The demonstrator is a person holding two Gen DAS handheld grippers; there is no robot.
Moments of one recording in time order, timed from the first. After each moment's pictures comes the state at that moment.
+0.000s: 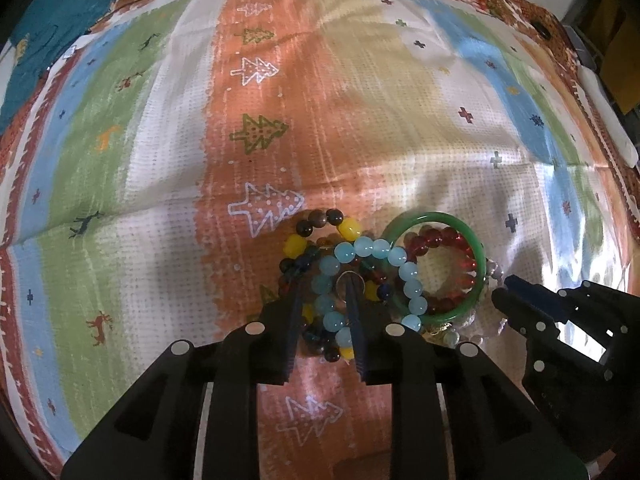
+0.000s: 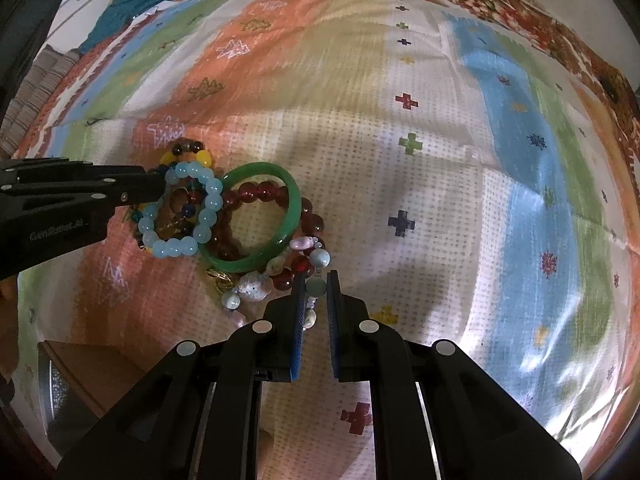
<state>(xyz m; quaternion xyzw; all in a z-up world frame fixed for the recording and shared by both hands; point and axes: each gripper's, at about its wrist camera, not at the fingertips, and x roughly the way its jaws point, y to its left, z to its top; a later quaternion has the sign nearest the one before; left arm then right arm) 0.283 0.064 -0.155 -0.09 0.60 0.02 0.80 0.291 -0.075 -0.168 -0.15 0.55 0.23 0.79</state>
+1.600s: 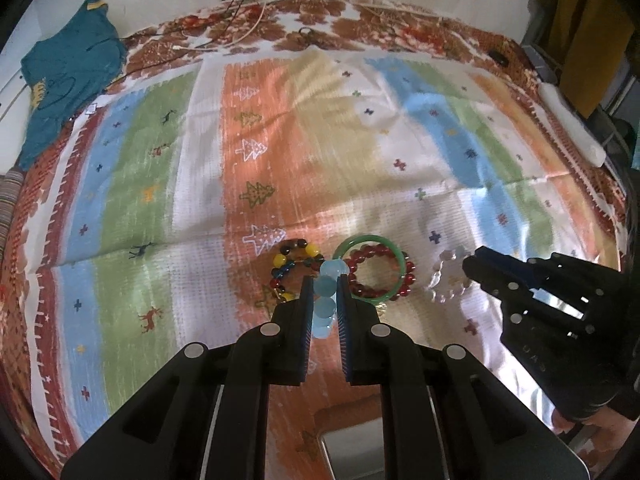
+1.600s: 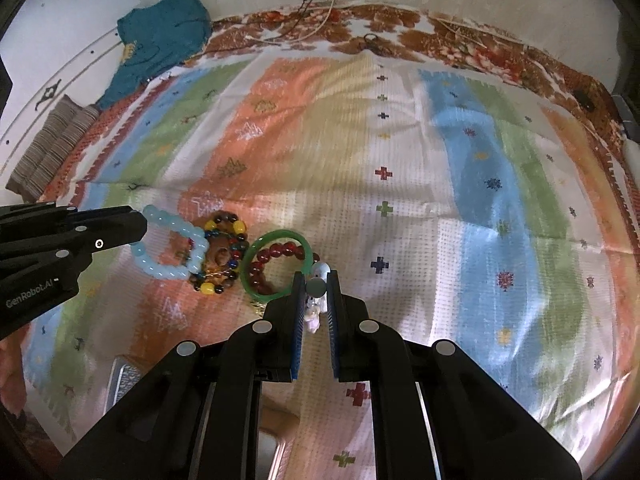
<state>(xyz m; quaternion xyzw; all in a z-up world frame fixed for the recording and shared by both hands) 0.231 0.045 -0.059 -0.06 0.51 0.00 0.86 0.267 -0.093 -0.090 -0.10 0.48 0.24 0.84</state>
